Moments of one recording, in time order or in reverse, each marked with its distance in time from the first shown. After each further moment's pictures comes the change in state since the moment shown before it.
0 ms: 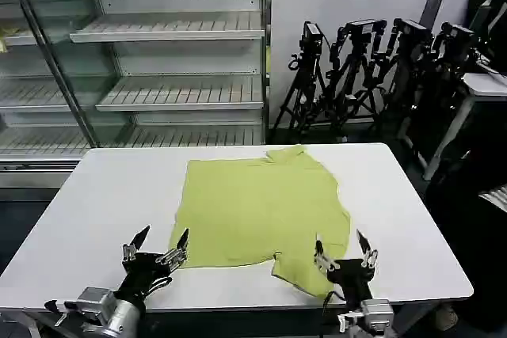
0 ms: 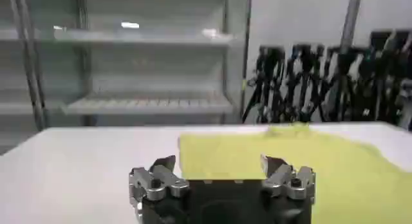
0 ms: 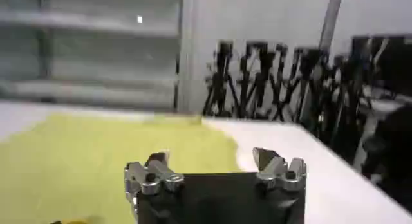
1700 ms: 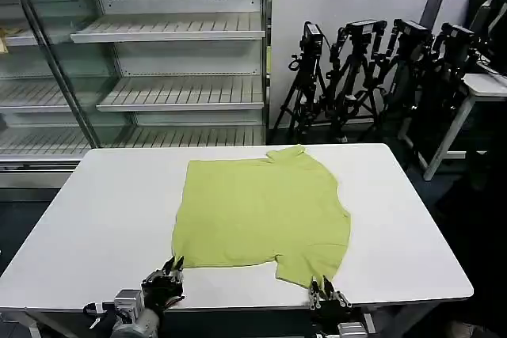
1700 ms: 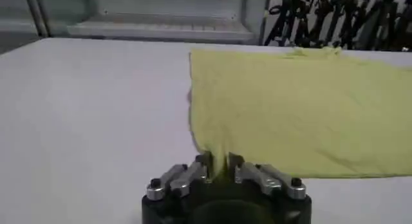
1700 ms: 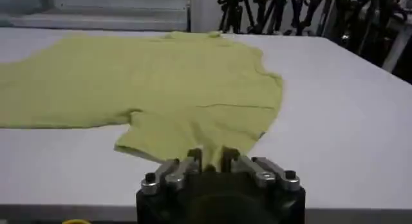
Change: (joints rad) left arm -0.029 -0.032 0.072 0.161 -0.058 0.064 -0.075; right arm -0.082 0.018 -0.070 -0.038 0.080 -0.077 0.057
